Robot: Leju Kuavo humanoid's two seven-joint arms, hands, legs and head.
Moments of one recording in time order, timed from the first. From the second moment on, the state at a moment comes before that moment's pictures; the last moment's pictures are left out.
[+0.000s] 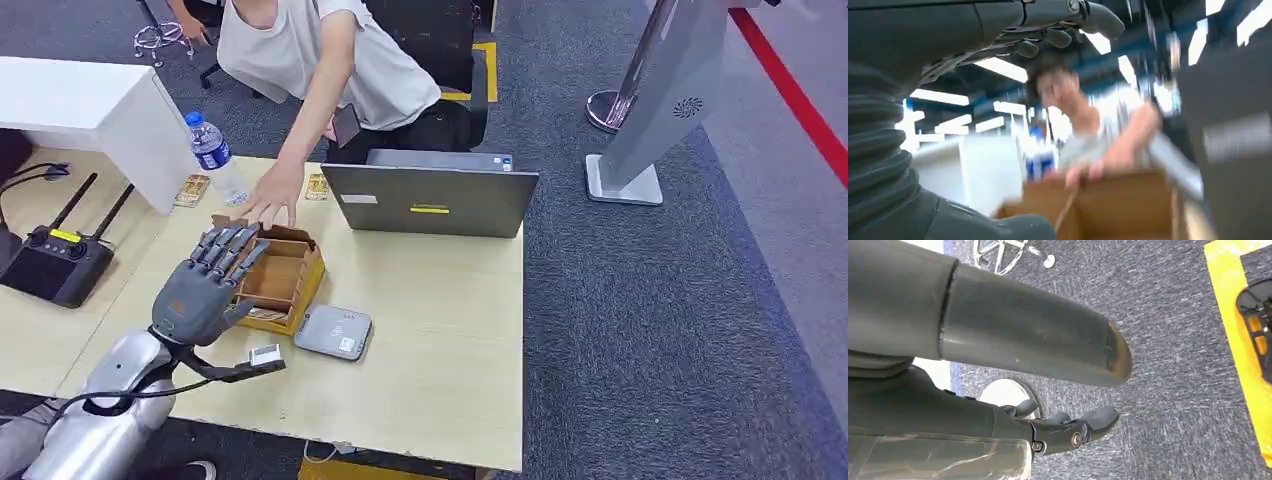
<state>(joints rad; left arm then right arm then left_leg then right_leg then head) -0.17 0.41 -0.29 -1.36 -1.02 0.51 -0.44 -0.05 -0.16 -0.23 -0.19 1.52 0.11 -0.28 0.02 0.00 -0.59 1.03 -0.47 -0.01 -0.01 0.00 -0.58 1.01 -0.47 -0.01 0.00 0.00</state>
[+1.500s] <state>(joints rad) -0.22 0.41 -0.31 -1.26 -1.06 0.28 -0.35 -0.05 -0.16 -0.24 -0.19 1.52 0.12 -0.28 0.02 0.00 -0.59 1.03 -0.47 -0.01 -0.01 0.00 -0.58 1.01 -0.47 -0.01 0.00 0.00</state>
